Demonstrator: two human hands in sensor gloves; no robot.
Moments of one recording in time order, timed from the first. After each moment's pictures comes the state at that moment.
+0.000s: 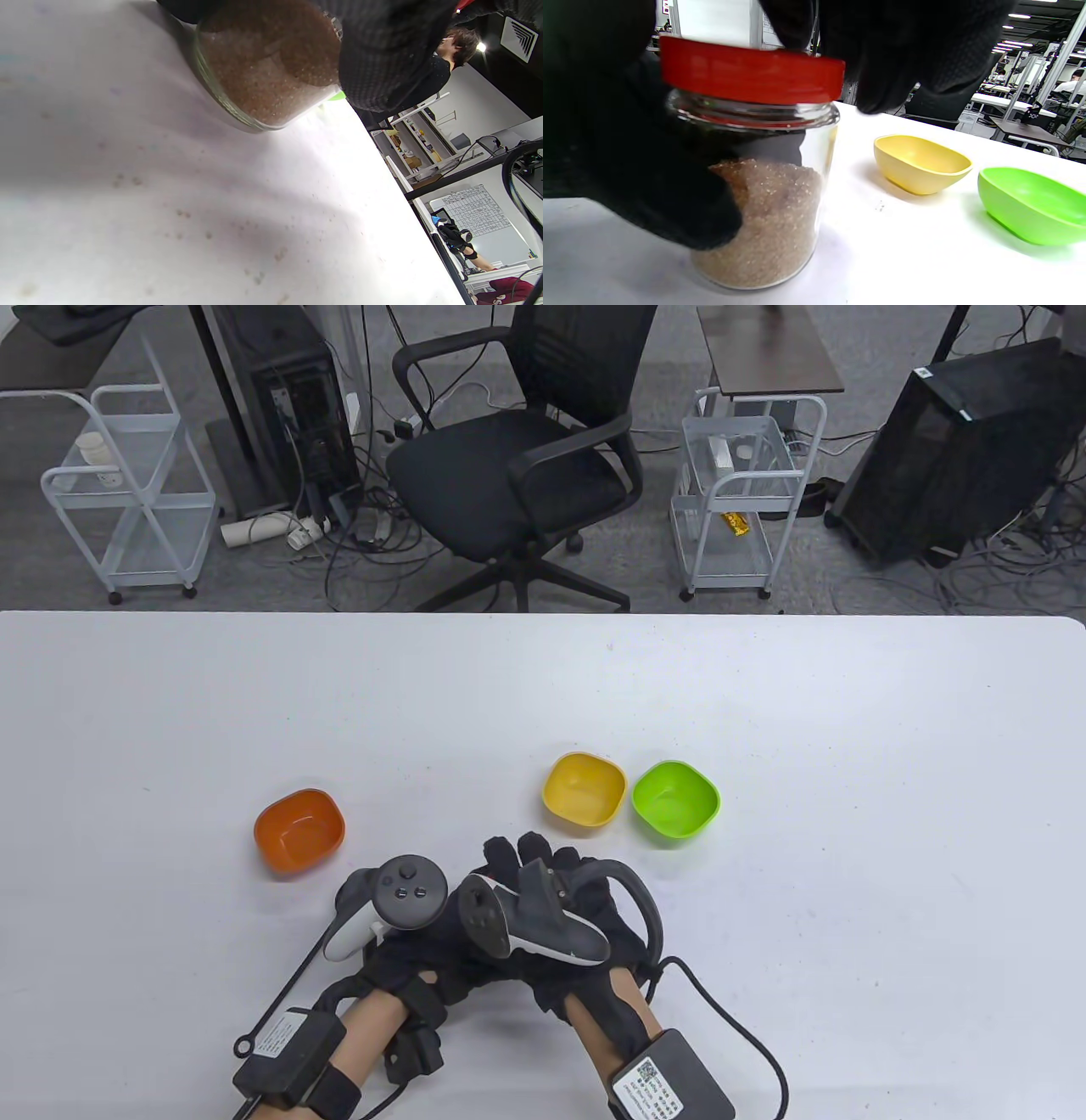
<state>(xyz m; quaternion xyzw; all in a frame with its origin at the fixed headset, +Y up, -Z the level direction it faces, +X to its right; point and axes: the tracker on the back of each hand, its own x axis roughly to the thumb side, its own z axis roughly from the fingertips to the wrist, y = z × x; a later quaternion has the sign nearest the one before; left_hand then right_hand) -0.163 -0.734 -0.297 -0.27 -0.23 0.35 0.87 -0.026 -0.629 -0.269 -0.19 -0.04 -0.98 0.06</state>
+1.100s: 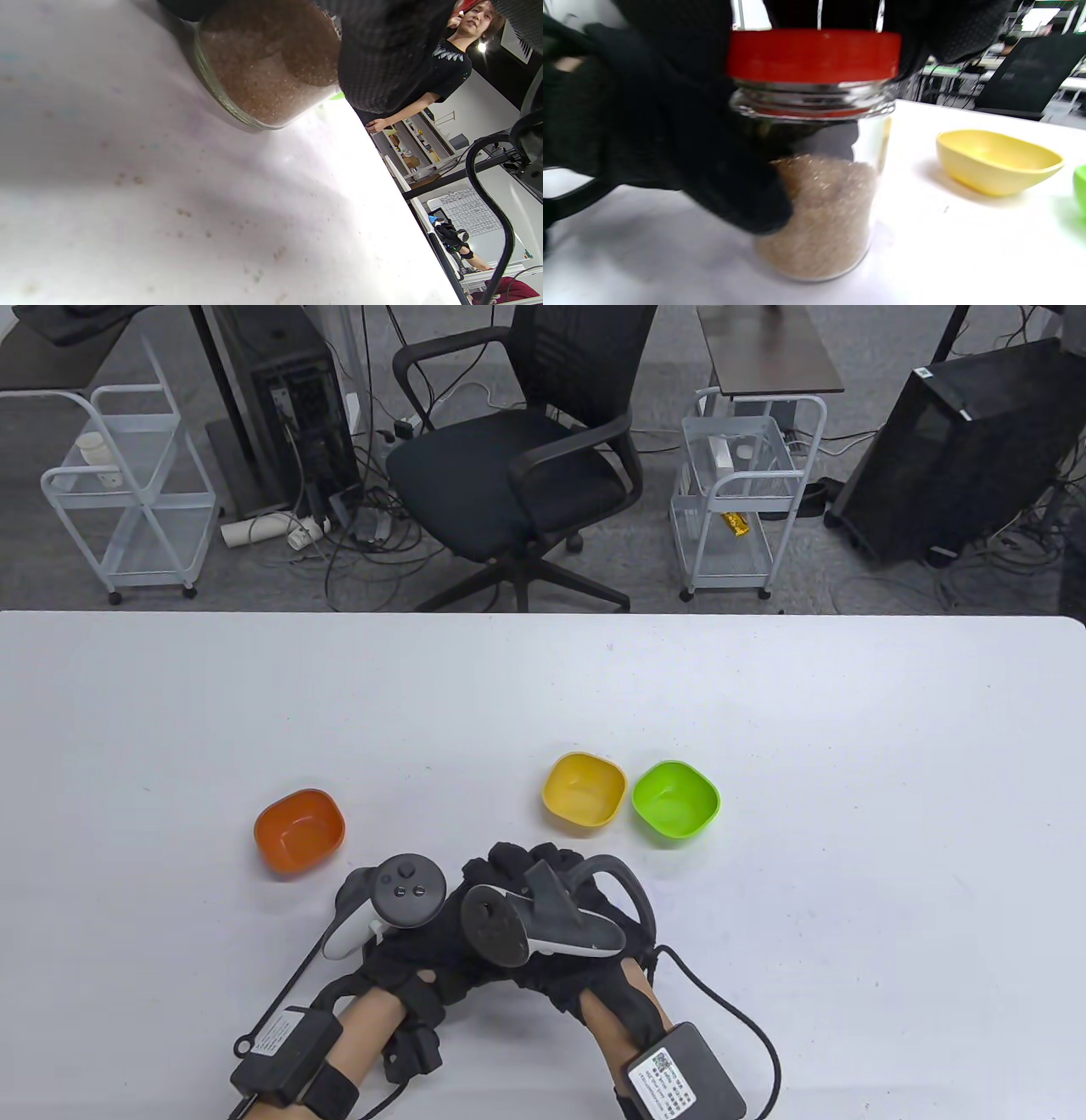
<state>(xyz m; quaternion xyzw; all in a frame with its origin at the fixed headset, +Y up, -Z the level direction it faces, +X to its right) -0.163 -0.734 -0.298 -0.28 -0.23 0.36 0.86 -0.023 -0.632 -0.268 -0.30 -0.08 -0.95 0.01</state>
